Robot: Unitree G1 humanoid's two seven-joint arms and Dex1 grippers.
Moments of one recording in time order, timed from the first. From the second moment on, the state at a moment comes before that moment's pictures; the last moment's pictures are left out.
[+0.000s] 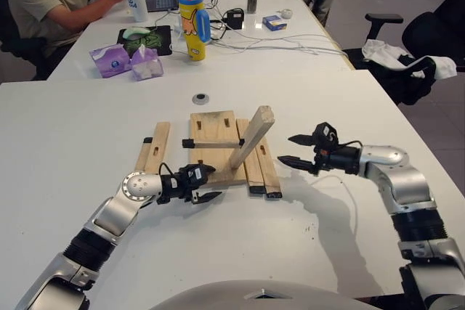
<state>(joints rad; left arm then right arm) -0.15 0.64 -0.41 -0.04 -0.08 0.14 -0.85 -0.23 -0.55 0.00 -0.05 0.38 0.59 0.93</state>
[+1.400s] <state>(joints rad) -0.09 0.66 -0.38 -0.08 -0.08 0.14 -0.79 -0.05 -0.26 0.08 -0.42 0.48 1.11 0.25</state>
